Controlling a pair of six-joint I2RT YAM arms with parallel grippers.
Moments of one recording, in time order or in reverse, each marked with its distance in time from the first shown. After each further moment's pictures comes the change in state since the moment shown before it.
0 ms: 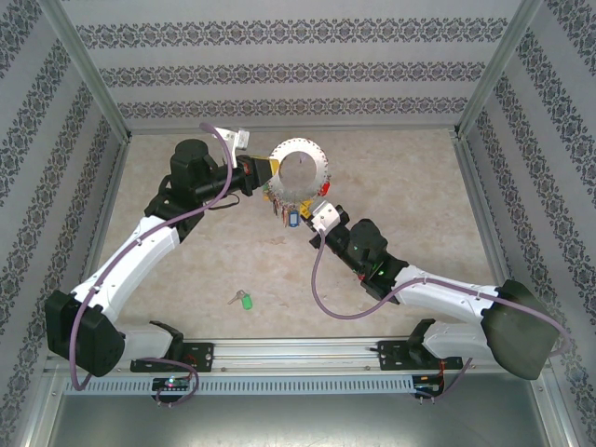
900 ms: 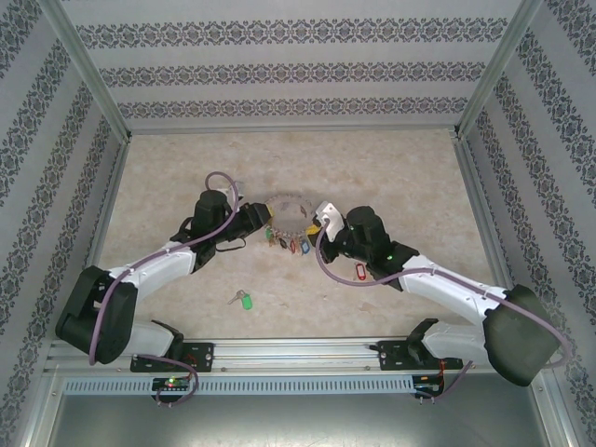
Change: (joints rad) left arm -0.021 0.083 -0.480 0.302 -0.166 -0.480; right arm -0.158 -0.003 0.087 -0.568 -0.389 0.222
